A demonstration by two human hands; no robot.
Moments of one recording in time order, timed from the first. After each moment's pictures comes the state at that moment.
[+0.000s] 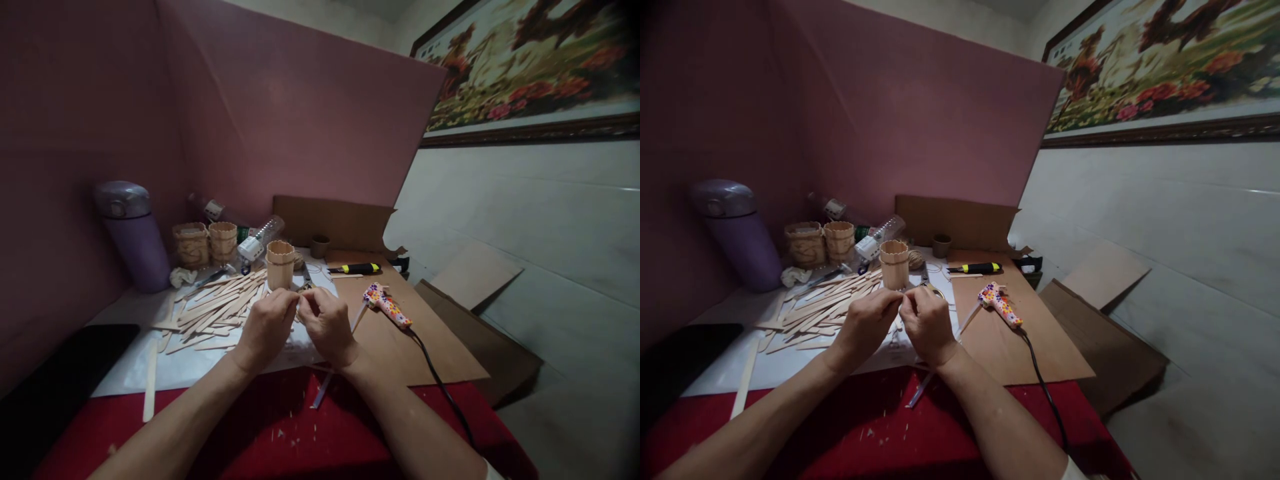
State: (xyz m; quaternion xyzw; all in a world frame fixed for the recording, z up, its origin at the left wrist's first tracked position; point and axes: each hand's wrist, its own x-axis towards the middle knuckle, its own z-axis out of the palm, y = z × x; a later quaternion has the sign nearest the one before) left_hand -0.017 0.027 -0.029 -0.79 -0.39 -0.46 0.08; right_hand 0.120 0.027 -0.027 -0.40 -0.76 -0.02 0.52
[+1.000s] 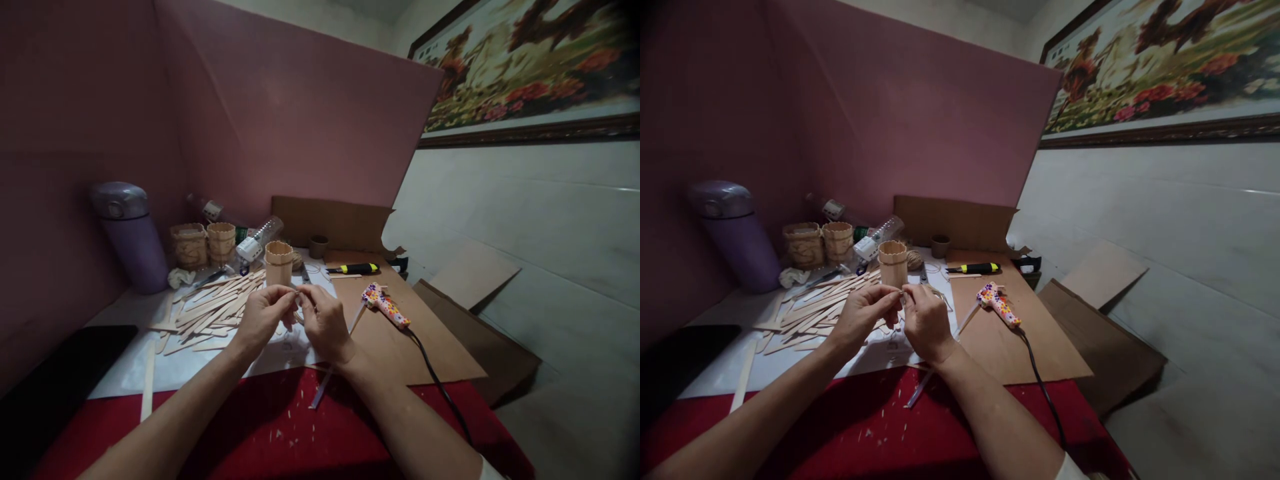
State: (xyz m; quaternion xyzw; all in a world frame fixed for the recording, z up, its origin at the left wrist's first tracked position) left_hand -0.012 0.023 -0.008 -0.56 -0.38 -0.55 -0.49; right_hand 0.122 0.029 -0.027 -0.40 -0.76 0.03 0.51
